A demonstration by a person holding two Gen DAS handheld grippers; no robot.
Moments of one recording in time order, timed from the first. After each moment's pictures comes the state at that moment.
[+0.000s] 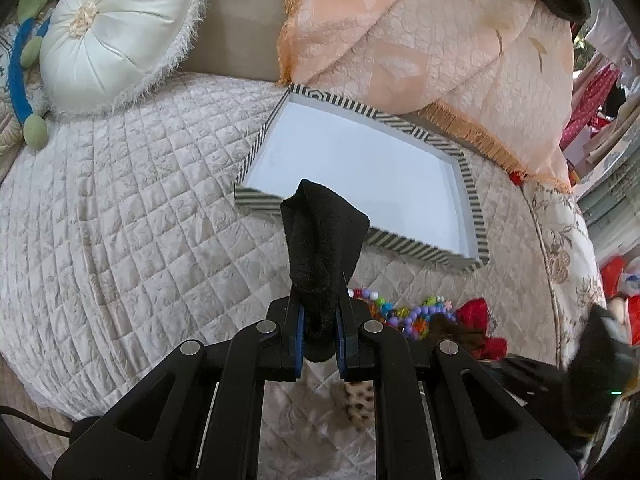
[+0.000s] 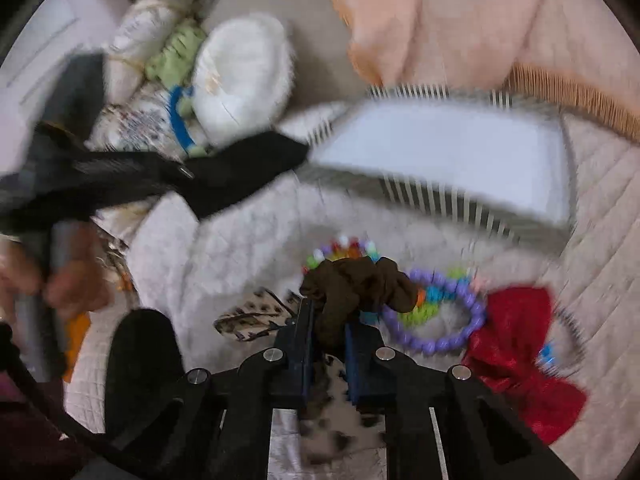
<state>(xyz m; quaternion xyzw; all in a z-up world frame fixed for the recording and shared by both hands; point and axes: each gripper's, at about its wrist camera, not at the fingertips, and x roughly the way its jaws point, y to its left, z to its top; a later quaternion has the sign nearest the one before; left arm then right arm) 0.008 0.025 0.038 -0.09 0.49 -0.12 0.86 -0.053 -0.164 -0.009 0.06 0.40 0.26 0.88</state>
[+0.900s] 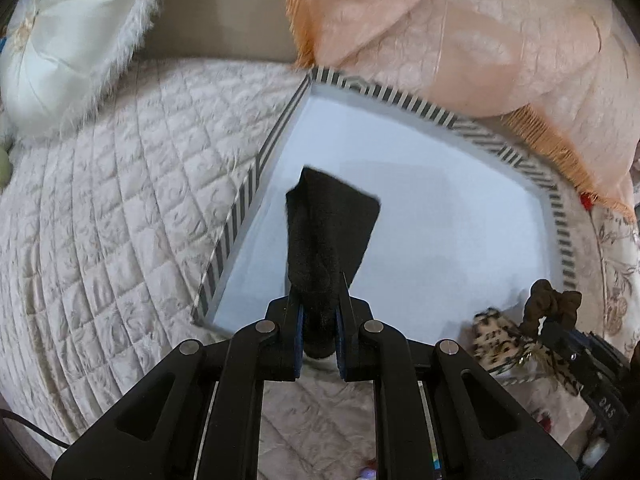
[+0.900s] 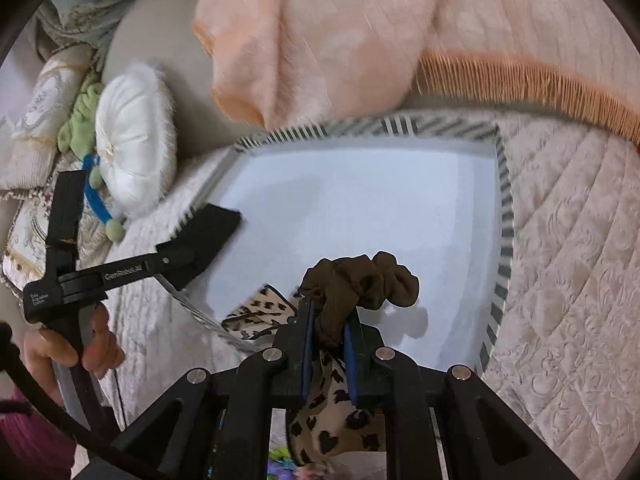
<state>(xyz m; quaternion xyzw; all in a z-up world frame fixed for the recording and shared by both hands) 0.154 -0.007 -0.041 -0.05 0.54 -0.07 0.84 0.094 -0.253 -0.037 0.12 0.47 0.15 0.86</state>
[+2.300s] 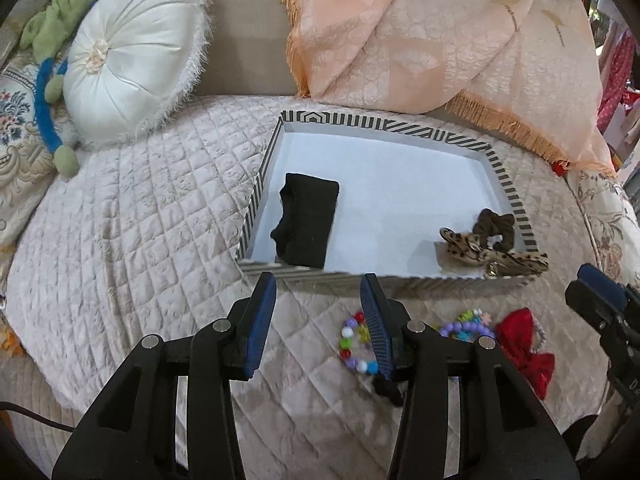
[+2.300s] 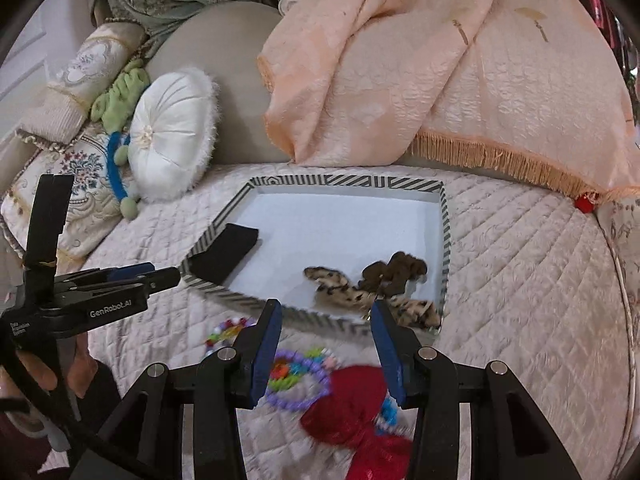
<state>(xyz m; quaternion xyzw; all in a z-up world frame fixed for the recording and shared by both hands) -0.006 -0.016 0.027 -0.01 0.46 -0.04 0.89 -0.049 -0.239 0.036 0.04 0.37 0.12 0.92</state>
